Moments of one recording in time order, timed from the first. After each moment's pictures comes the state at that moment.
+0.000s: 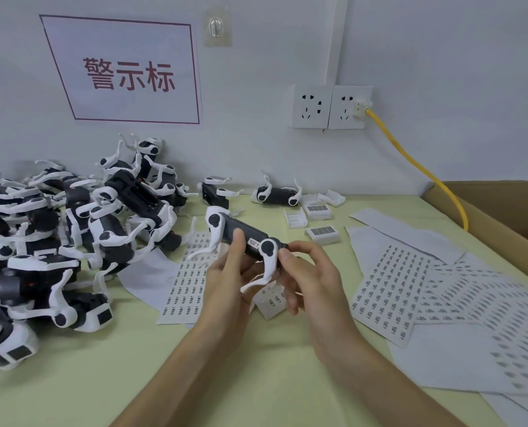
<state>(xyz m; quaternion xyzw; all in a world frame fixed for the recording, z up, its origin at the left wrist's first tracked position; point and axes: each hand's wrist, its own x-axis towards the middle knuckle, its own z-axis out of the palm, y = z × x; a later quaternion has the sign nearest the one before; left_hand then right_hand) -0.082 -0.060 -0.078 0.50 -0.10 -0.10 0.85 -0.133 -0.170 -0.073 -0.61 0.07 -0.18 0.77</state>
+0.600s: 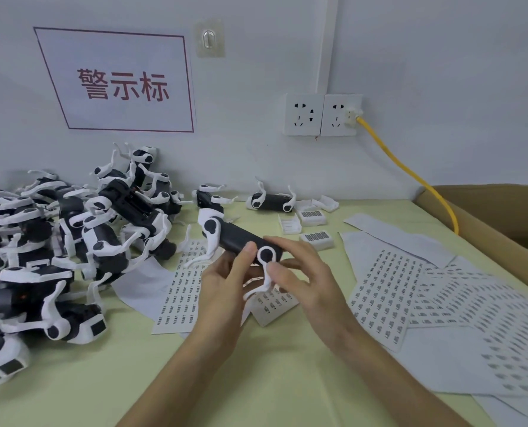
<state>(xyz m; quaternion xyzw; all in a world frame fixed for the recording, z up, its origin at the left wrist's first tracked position) -0.081 -0.061 -0.079 0.56 -0.10 -0.06 0.82 -0.132 -0.189 -0.070 -0.75 -0.04 -0.18 0.64</state>
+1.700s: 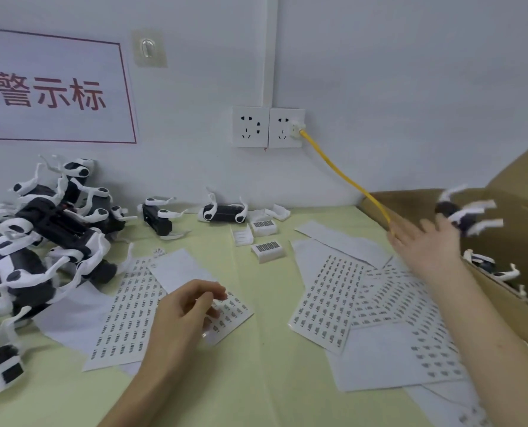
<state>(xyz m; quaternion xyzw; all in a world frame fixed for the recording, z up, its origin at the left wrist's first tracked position) -0.072 -0.062 -0.103 0.75 -0.15 -0.02 0.65 -0.147 -0.442 -0.032 -0.30 0.25 -0.36 0.85</state>
